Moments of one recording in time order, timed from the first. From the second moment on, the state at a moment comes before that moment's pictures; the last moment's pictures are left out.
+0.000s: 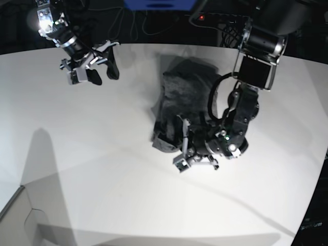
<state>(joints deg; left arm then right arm) -22.2 -8.1 18.4 70.4 -6.1 -39.8 44.5 -33.0 16.9 -0.7 105.7 24.4 17.5 -18.6</state>
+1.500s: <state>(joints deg) -27.8 -5.6 5.1 64.1 -5.9 -39.8 40.6 -35.2 16.9 -4.0 105.8 24.4 17.5 -18.6</state>
